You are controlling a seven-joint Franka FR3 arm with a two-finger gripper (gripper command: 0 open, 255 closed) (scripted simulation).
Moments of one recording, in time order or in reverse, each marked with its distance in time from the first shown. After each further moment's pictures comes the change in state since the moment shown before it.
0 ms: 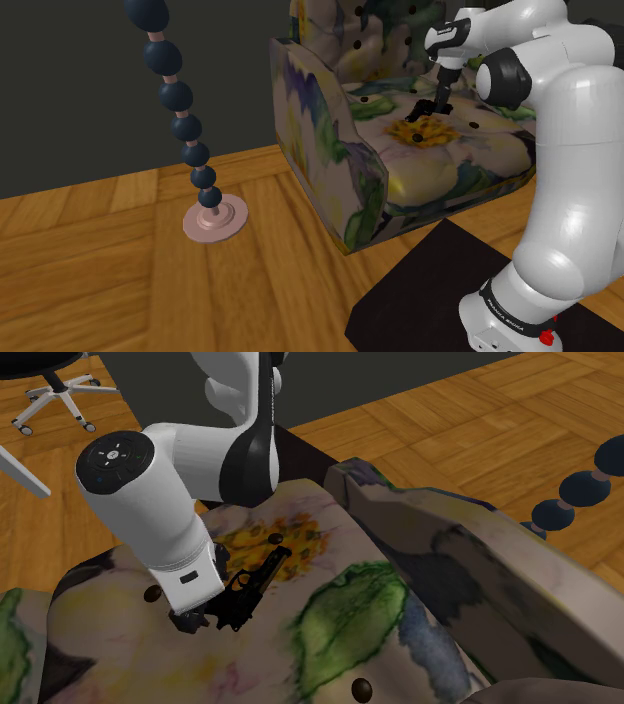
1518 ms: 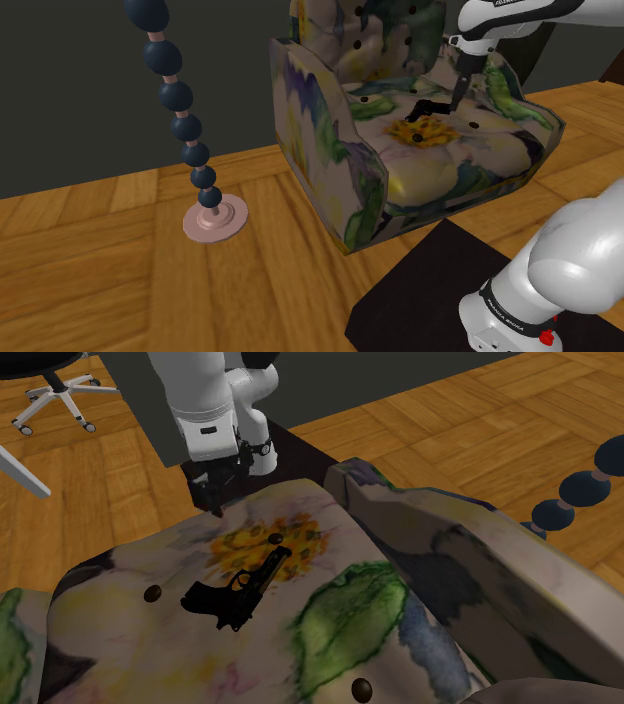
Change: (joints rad) arm 0.272 -0.718 -0.002 -0.599 -0.440 -0.002 0.560
